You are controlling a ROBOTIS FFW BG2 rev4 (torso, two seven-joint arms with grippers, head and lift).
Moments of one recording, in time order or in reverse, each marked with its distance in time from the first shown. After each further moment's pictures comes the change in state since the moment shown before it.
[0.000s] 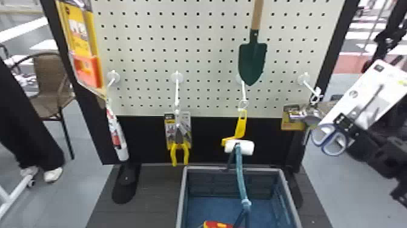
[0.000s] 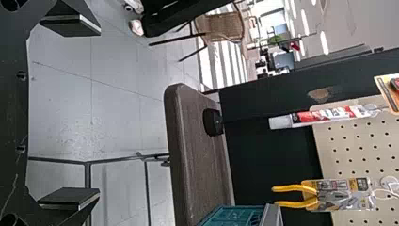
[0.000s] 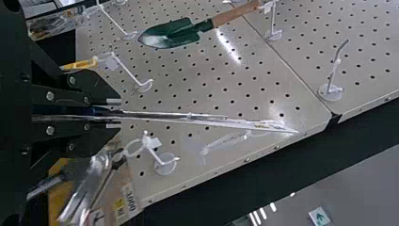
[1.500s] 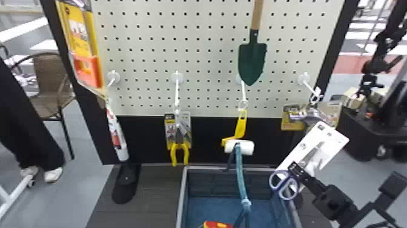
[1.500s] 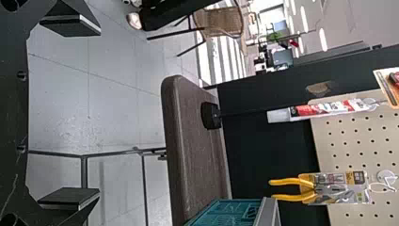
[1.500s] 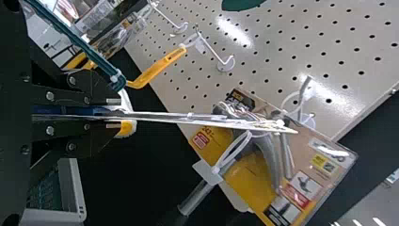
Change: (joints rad) left arm -0.028 0.003 -0.025 0.014 -0.002 0.001 0.000; right arm 0.068 0.094 0.149 0.247 -0.035 -0.066 0.006
